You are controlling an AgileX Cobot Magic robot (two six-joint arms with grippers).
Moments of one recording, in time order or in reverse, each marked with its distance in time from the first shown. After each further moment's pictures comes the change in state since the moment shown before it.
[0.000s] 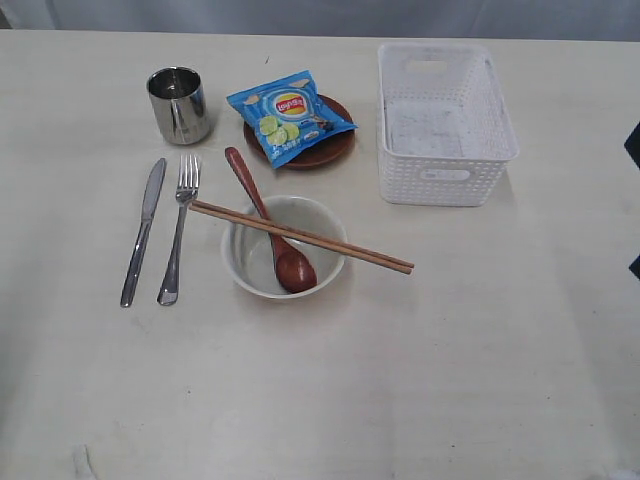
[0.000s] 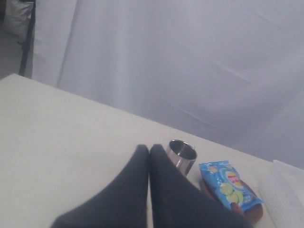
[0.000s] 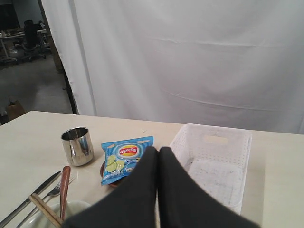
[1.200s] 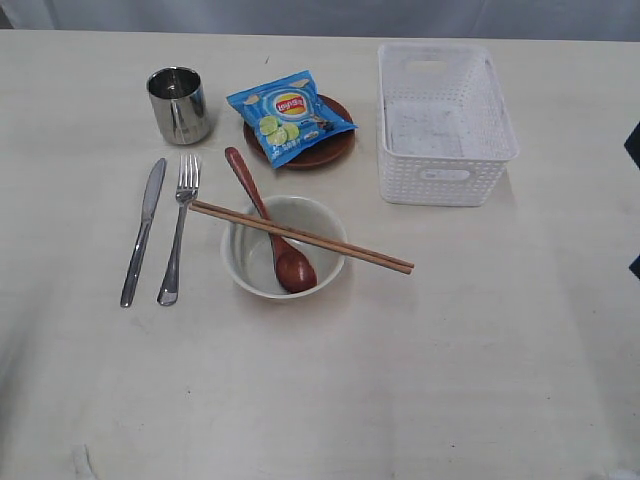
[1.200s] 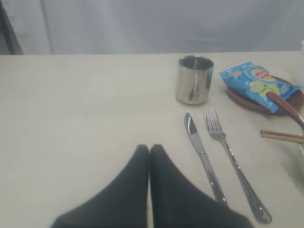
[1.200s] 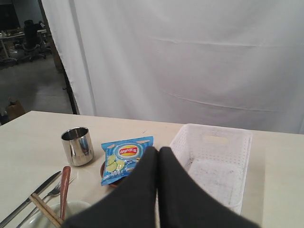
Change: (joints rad) left arm 0.000 -0.002 0.184 -0.264 -0.017 0.594; right arm 0.000 0.000 0.000 0.000 0.000 0.002
